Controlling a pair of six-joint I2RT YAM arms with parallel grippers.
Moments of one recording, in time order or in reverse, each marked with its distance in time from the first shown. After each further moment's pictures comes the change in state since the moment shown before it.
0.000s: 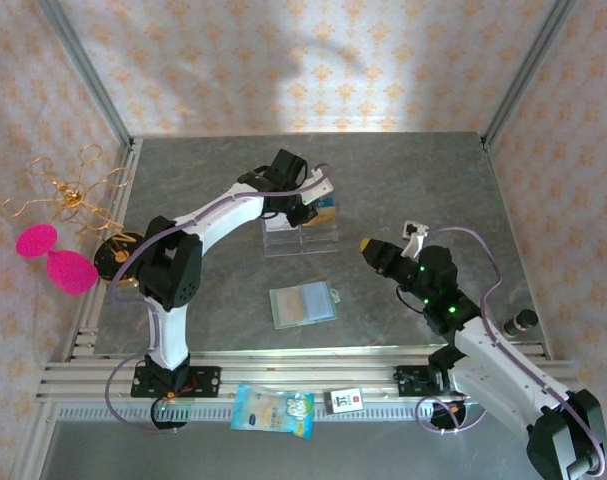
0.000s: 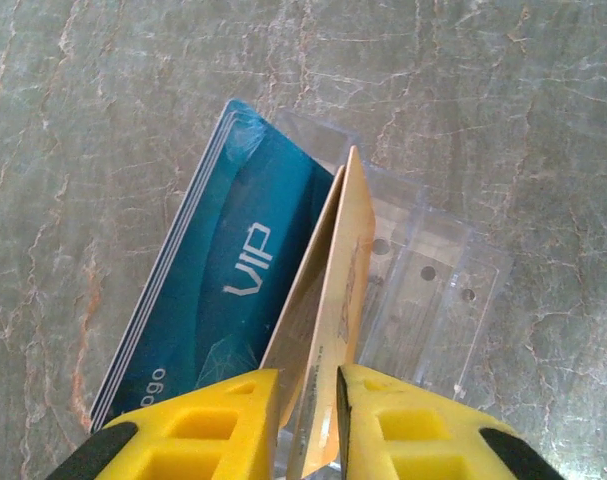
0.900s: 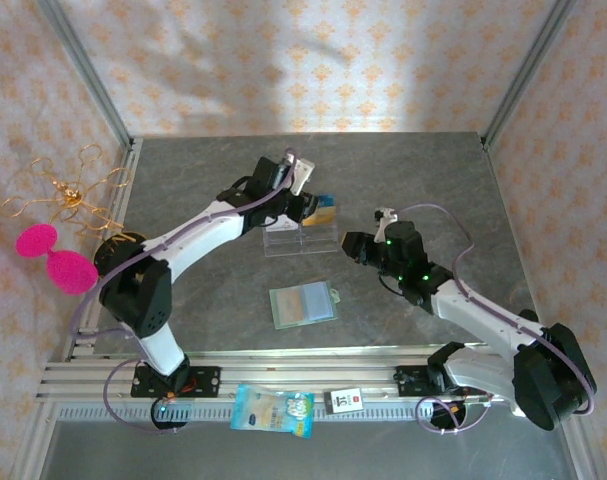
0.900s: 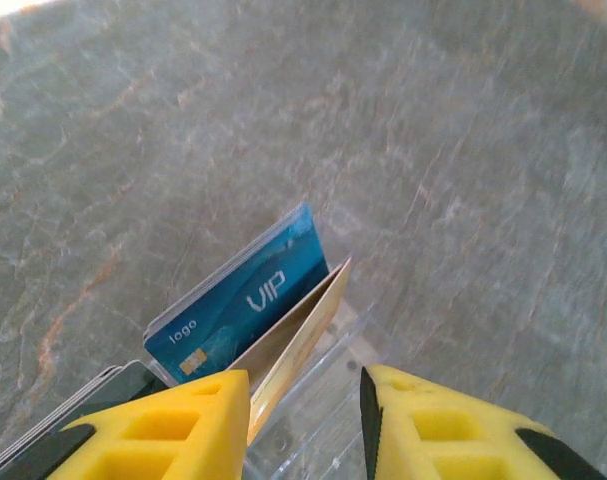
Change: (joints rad) left arm -0.021 -0.229 -0.221 0.244 -0.046 -0.524; right arm 0.097 0.353 0.207 -0.078 0.107 -0.142
